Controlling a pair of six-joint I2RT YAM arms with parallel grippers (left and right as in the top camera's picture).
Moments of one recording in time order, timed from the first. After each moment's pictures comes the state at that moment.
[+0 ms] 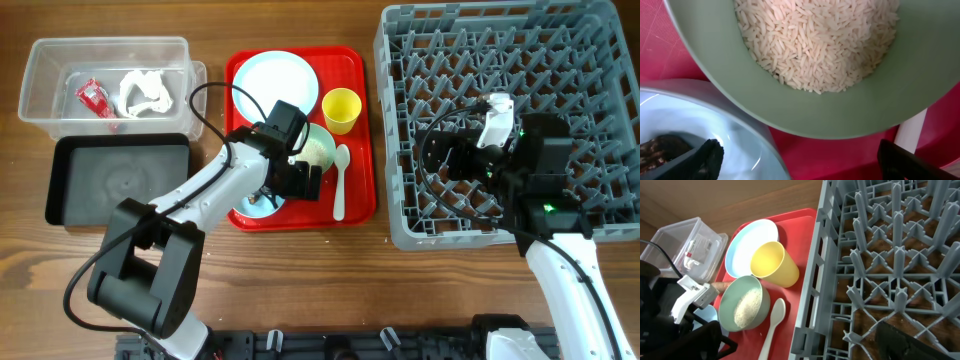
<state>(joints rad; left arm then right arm) -0.46 1.78 1.12 -0.75 0.12 -0.35 -0.01 1.12 0.76 -0.28 -0.49 0.21</state>
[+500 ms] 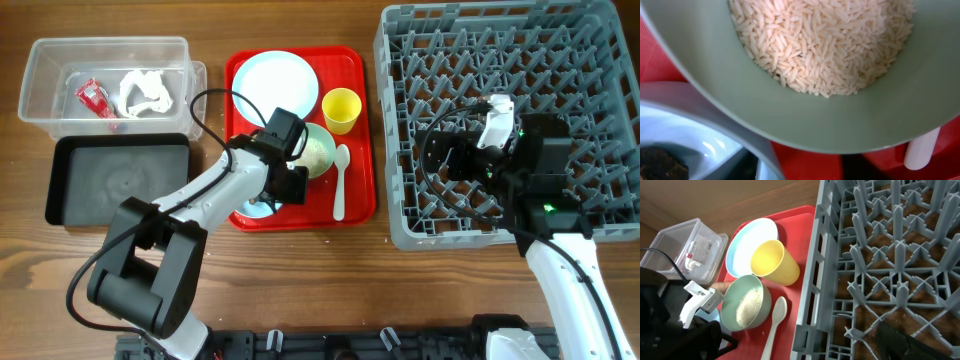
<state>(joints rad) -0.46 1.78 1.05 -0.67 0.12 -0.34 -0.01 1.12 0.76 -0.30 -0.49 0.23</state>
